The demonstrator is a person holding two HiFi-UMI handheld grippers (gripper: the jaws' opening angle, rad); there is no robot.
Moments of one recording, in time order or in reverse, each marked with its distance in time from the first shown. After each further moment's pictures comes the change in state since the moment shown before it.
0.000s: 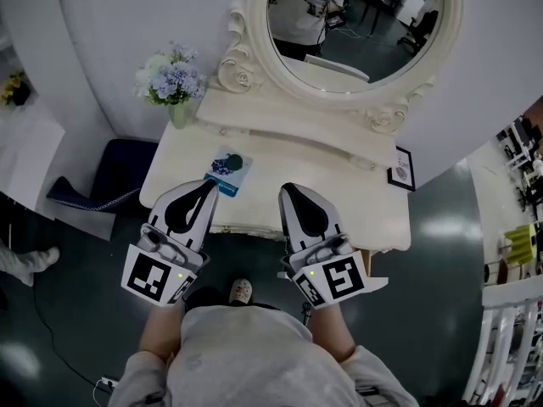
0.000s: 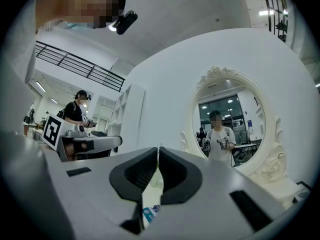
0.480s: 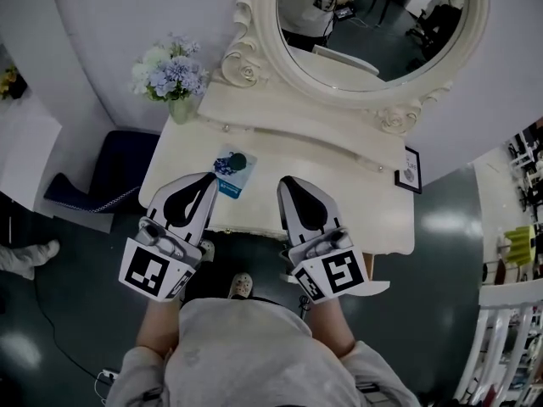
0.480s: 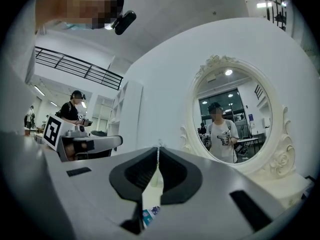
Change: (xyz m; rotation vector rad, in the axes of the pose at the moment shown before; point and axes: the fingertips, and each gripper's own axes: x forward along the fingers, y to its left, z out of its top) left arm 0.024 0.035 -0.021 -0.022 0.037 0.006; right arm 0.044 -0.015 -0.021 0.040 0.036 0.015
